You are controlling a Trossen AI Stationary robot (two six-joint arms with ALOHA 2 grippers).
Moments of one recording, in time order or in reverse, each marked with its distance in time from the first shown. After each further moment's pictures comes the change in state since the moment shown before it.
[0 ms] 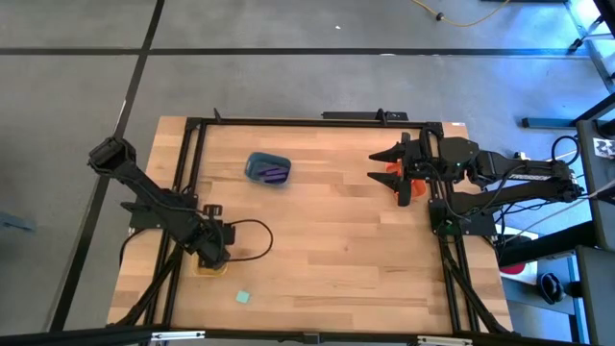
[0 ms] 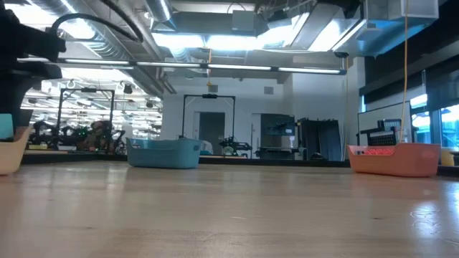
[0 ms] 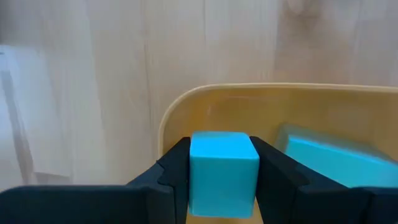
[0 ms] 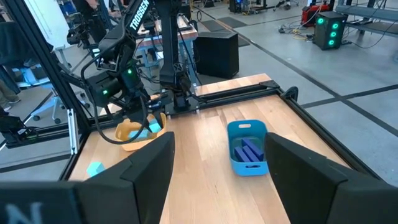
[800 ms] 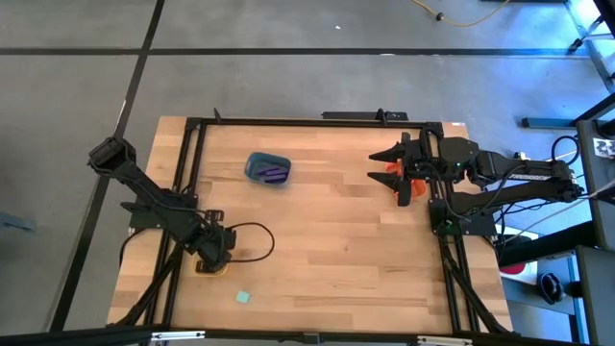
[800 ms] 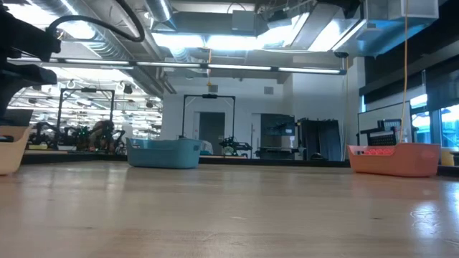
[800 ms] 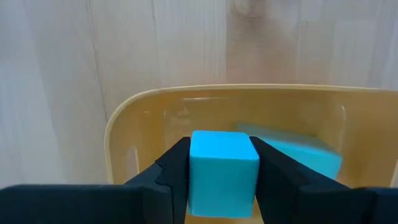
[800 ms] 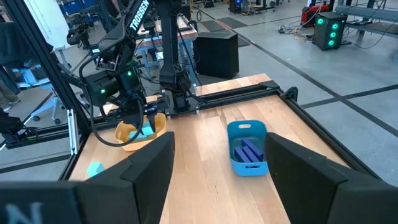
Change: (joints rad) left arm 0.001 0.000 0.000 0.067 0.116 0.023; right arm 0.000 0.000 0.000 0.001 0.001 0.000
